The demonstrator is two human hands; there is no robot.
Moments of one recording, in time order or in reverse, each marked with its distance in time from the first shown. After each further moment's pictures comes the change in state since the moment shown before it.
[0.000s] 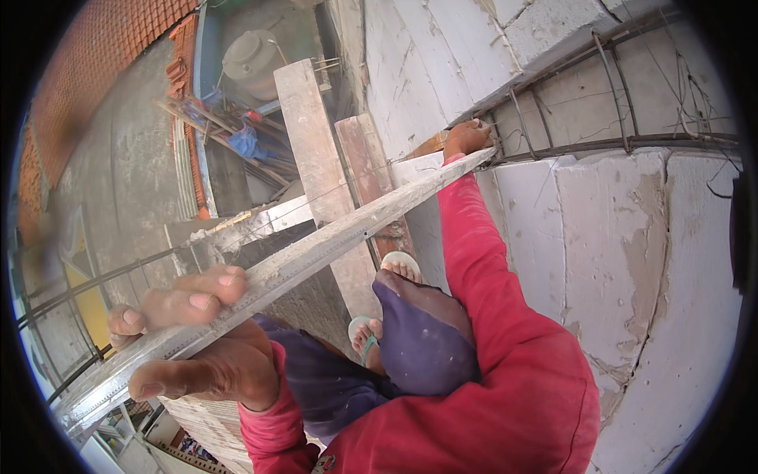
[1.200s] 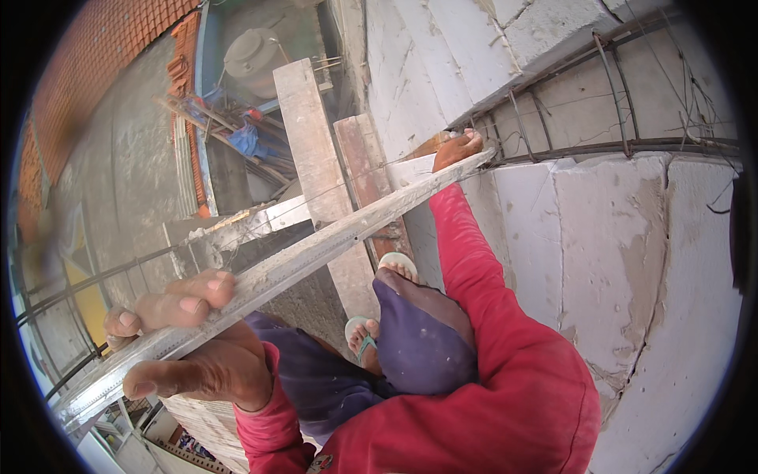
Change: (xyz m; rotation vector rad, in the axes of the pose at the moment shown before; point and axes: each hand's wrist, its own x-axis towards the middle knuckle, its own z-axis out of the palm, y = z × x) left_hand -0.003 0.006 0.005 0.135 0.129 -0.103; right_hand -0.022 0.044 0.003 0.386 -0.131 -0.182
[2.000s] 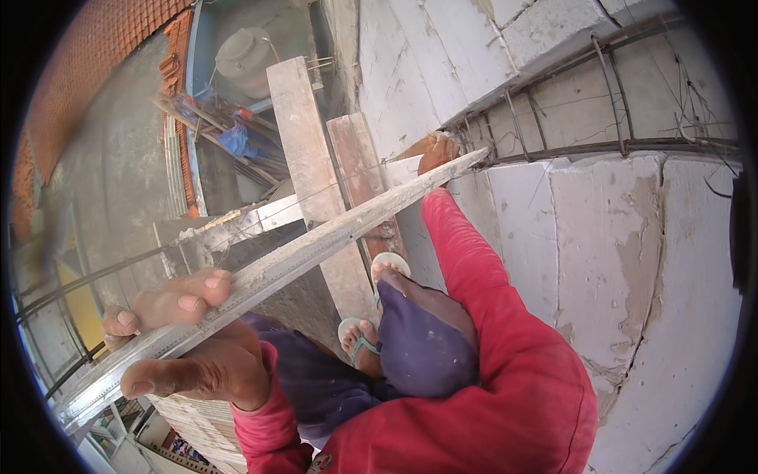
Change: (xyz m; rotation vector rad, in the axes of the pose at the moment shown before) left_hand -0.002 -0.009 -0.012 -0.065 -0.037 -0.031; right_hand -0.024 0.020 -0.021 -0.576 -0.242 -0.621
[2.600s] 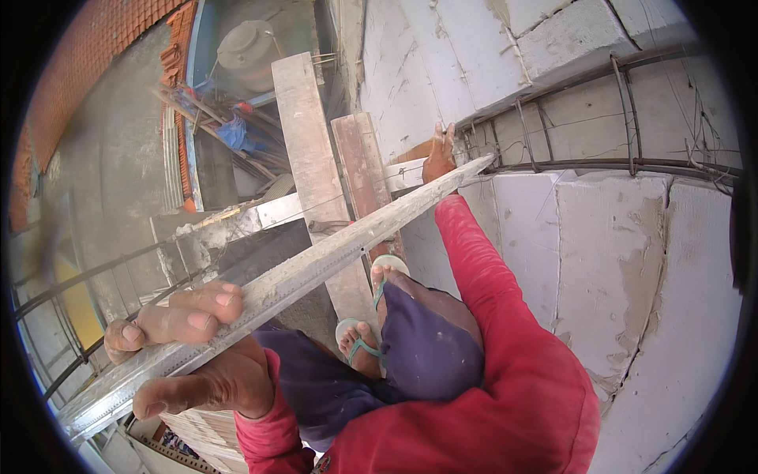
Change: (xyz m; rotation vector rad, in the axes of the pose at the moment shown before) left_hand 0.003 -0.004 -0.005 -0.046 -0.035 0.009; right_hand 0.007 -0.001 -0.019 0.092 -0.366 -0.093
